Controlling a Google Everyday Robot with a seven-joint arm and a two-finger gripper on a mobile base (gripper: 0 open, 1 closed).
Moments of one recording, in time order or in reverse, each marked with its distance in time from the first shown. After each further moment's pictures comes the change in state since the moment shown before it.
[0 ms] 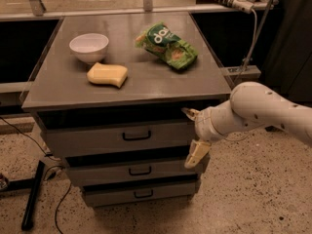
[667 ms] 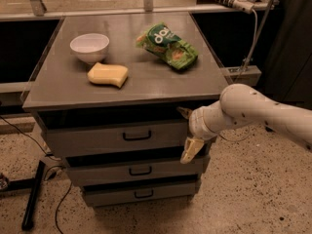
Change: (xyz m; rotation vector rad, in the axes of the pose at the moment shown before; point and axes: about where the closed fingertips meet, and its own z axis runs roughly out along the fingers) arm 0.011 -0.021 0.036 0.007 0.001 -0.039
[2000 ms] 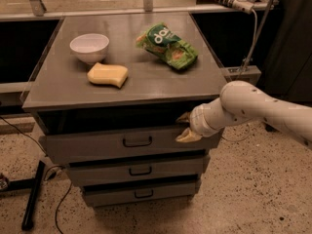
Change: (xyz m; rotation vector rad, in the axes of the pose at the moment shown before) arm 0.004 -0.010 0.003 0.000 0.008 0.000
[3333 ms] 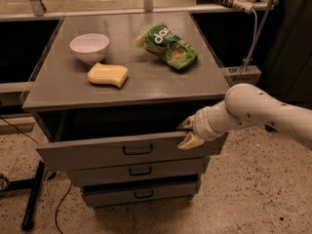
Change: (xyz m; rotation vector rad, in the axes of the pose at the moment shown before) arm -0.003 0.013 -0.011 -0.002 -0.019 0.000
